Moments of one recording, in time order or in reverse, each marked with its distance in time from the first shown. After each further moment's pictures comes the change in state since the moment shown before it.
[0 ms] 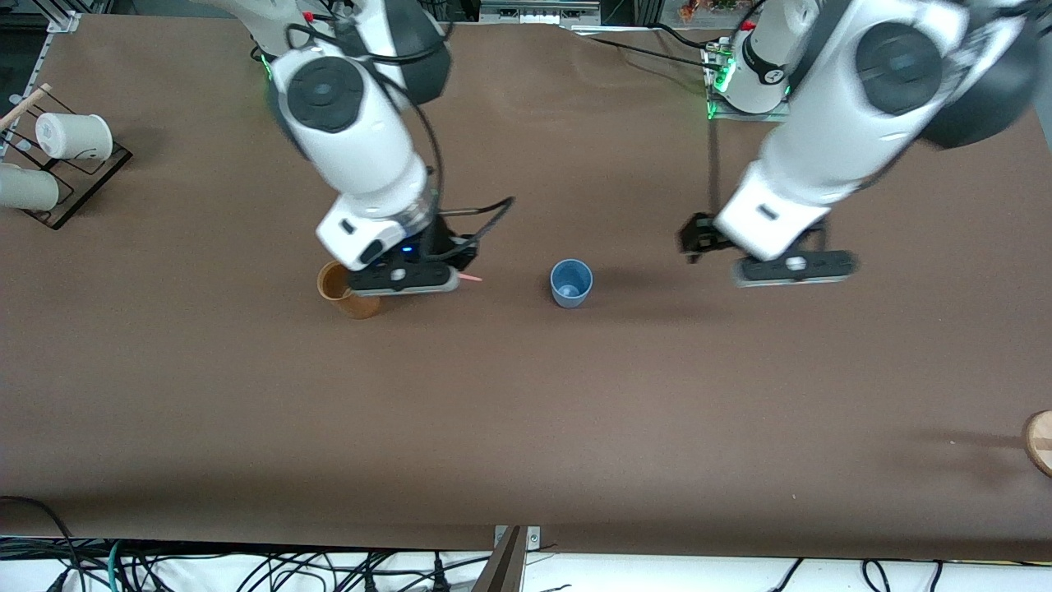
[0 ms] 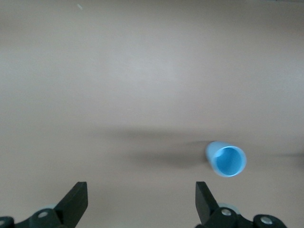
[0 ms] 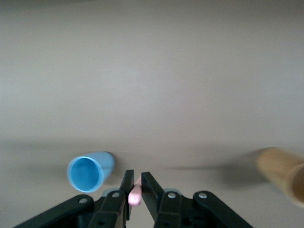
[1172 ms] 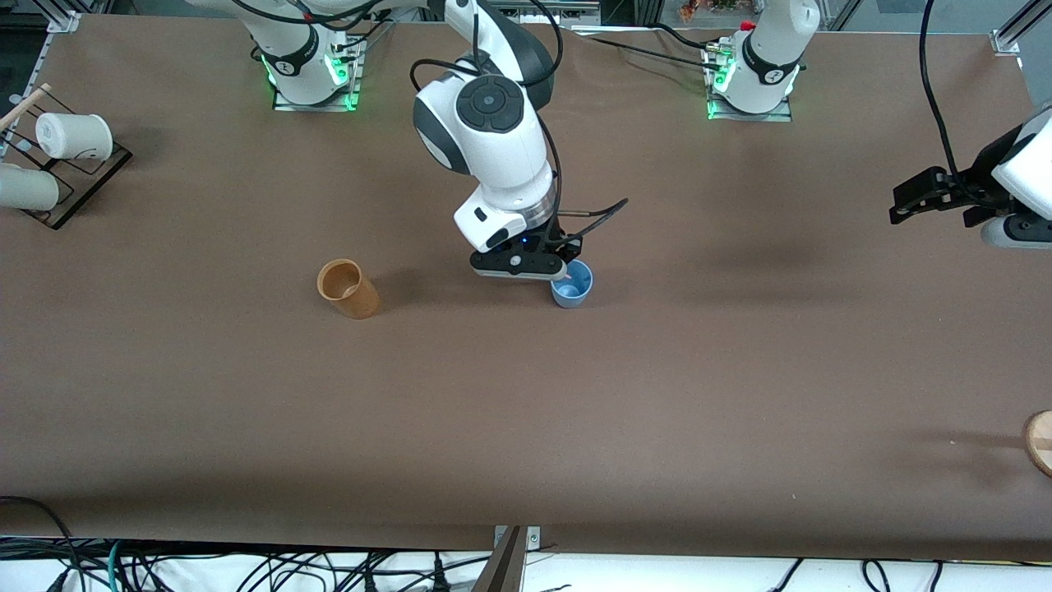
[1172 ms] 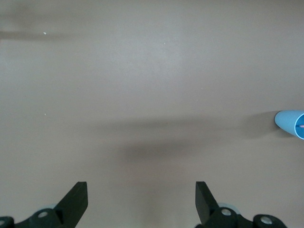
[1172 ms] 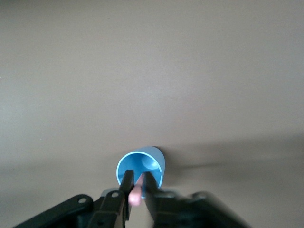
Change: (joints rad) left arm 0.155 -0.139 0.167 -0.096 -0.027 -0.120 0.370; right arm 0.142 0.167 -0.002 0.067 -0.012 0.141 0.264
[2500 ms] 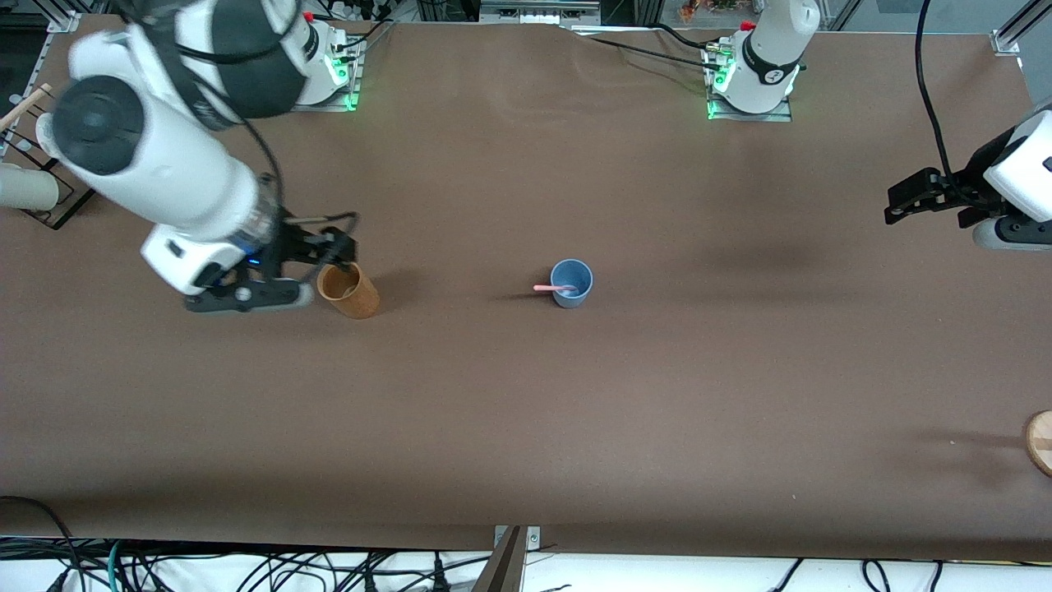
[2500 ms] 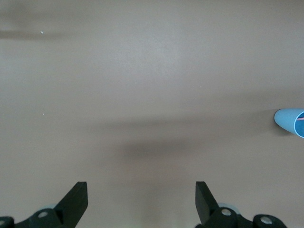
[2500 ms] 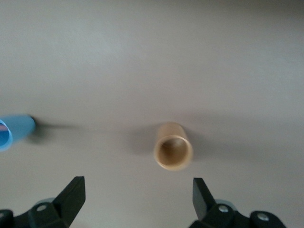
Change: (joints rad) left arm -0.004 0.003 -0.002 -0.002 0.000 0.000 0.000; right arm -0.415 -0.343 -0.063 -0.108 0.026 -0.530 -0.724
